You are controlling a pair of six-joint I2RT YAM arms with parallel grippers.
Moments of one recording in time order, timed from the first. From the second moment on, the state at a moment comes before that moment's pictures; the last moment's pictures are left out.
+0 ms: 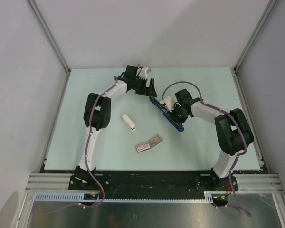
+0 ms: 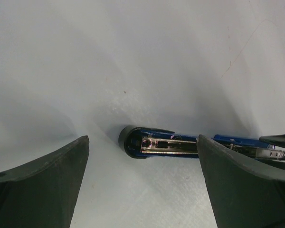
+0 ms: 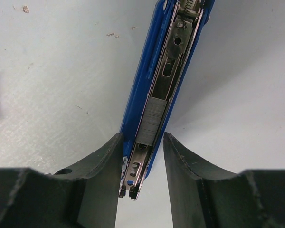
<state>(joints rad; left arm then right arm) -0.37 2.42 1.99 -0.38 0.61 -0.13 0.42 1.78 1.12 -0.48 -0.21 -0.51</state>
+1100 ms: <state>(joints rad) -0.40 2.43 1.97 -0.37 0.64 -0.20 0.42 1.78 1.12 -0.46 -0.16 -0.50</state>
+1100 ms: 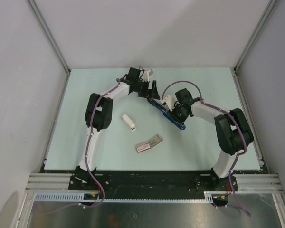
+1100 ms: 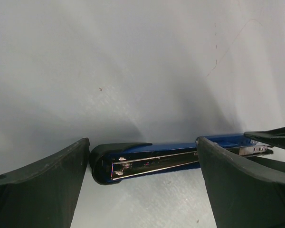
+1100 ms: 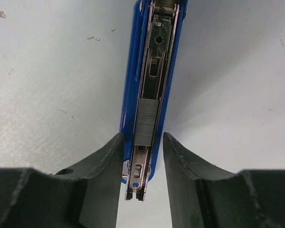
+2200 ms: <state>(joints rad) -0.40 2.36 1.89 -0.36 0.58 -0.26 0.41 1.79 1.13 -0.45 -0.16 -0.50</state>
